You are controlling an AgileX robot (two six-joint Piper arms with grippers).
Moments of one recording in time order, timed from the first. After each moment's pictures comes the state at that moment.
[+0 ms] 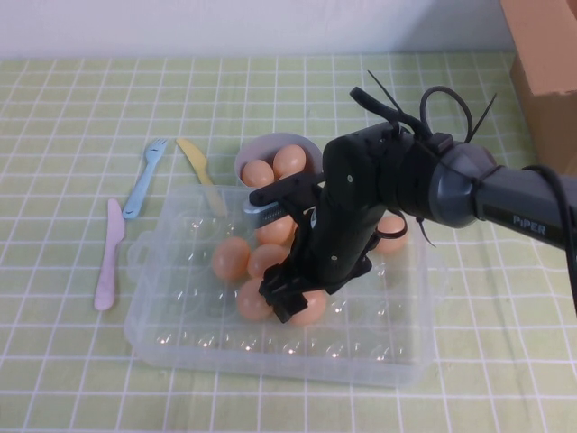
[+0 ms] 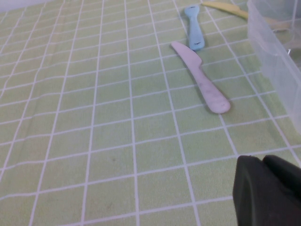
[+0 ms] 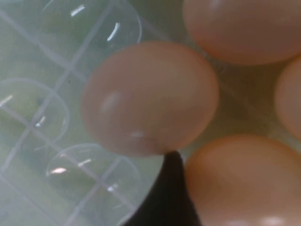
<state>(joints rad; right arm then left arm) 0.72 2.08 -1.62 0.18 0.95 0.00 -0.09 -0.01 0.03 0.02 0.37 0.13</state>
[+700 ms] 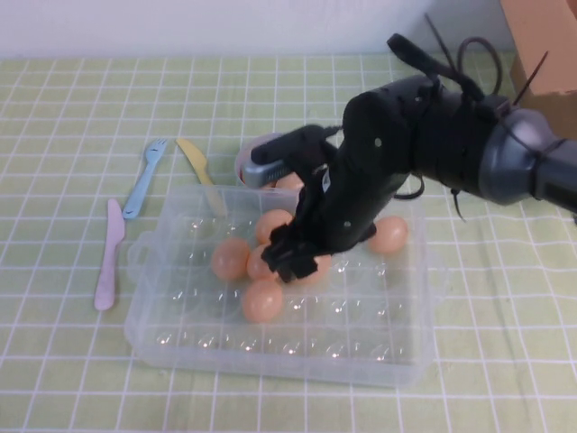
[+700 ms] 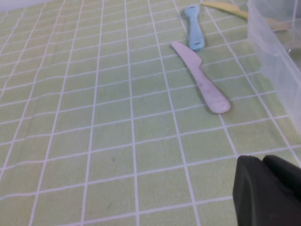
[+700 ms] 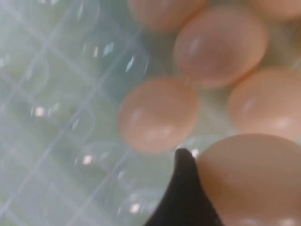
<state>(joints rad) 0.72 1.95 -1.62 0.14 0.96 0.00 -0.09 -0.01 0.03 0.02 0.37 0.13</state>
